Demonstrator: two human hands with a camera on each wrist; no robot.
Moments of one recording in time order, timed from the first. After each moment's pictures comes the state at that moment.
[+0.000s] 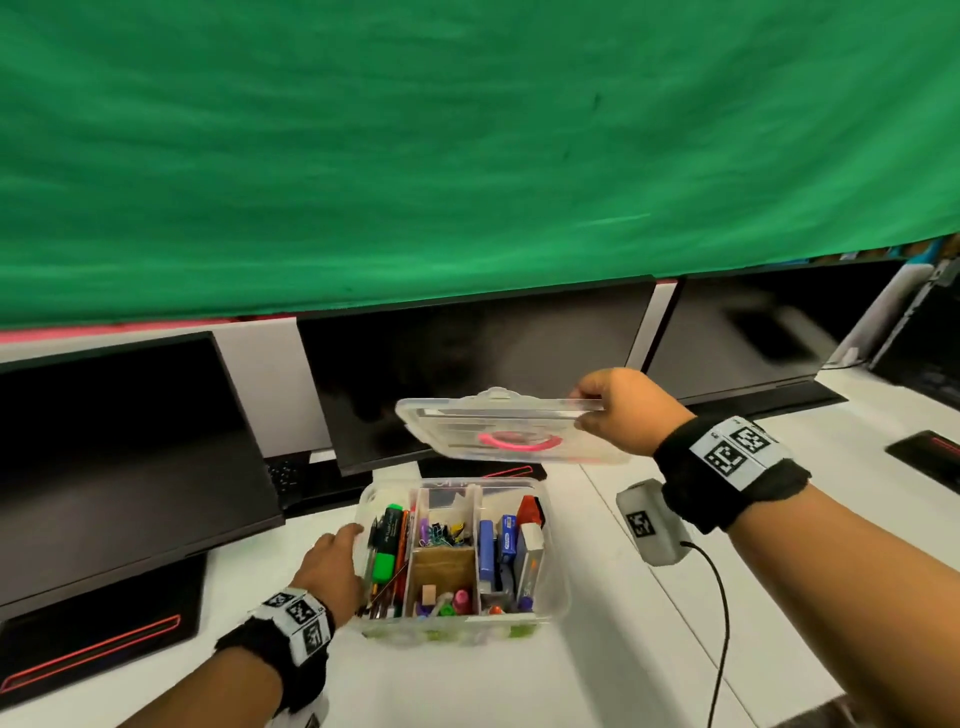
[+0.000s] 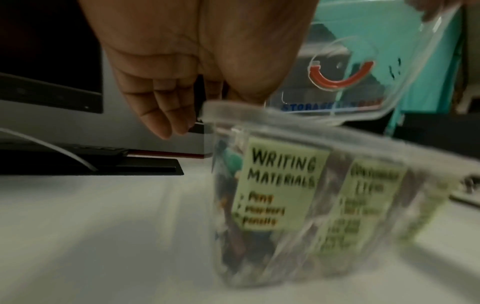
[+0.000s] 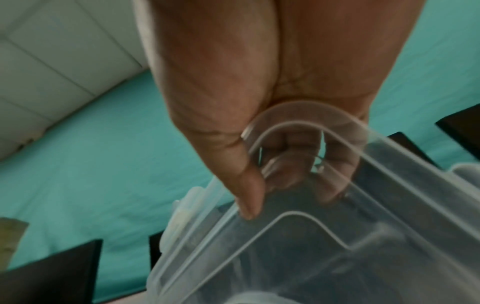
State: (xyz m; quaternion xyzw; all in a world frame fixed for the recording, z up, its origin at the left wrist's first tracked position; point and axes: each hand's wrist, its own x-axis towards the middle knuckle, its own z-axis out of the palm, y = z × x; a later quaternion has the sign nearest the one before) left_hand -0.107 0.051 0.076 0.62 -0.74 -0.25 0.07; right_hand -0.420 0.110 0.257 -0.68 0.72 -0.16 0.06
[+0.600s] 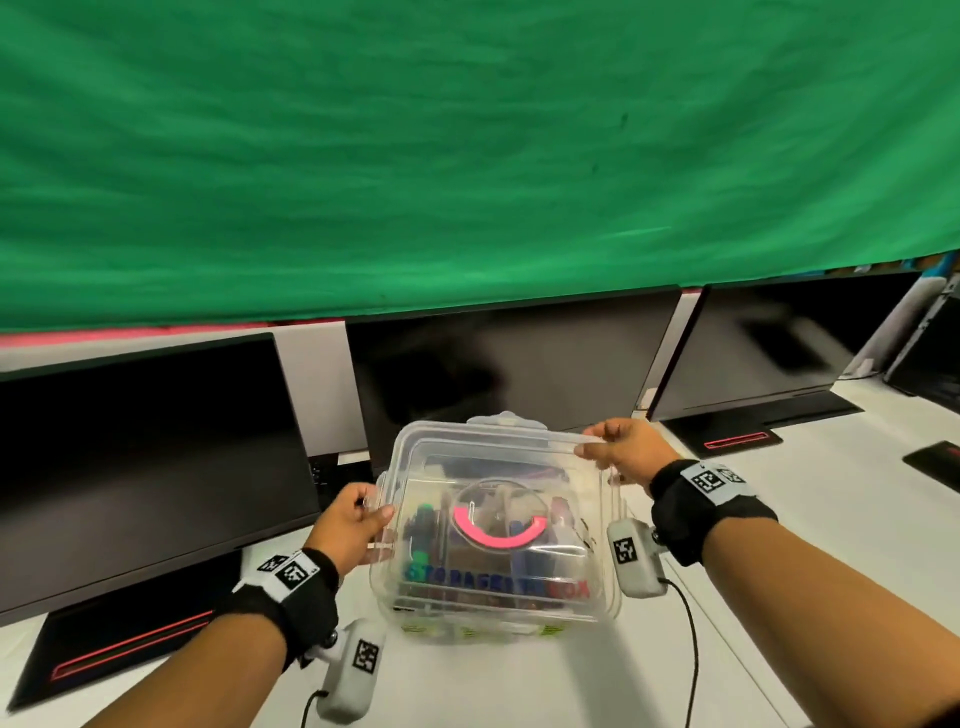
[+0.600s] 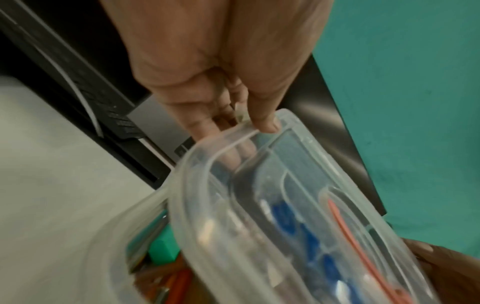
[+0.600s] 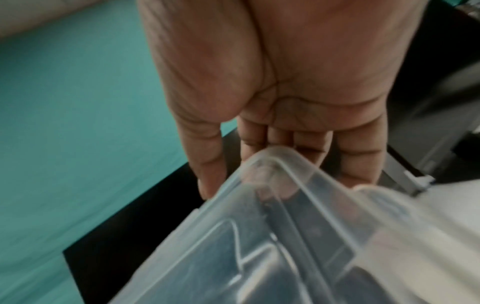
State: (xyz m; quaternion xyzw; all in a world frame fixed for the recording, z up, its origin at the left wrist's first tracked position) left_hand -0.081 0.031 0.109 0.53 -0.52 -0.58 0.33; right_hand -0.407 0.093 0.186 -0.44 0.74 -0.38 0.34
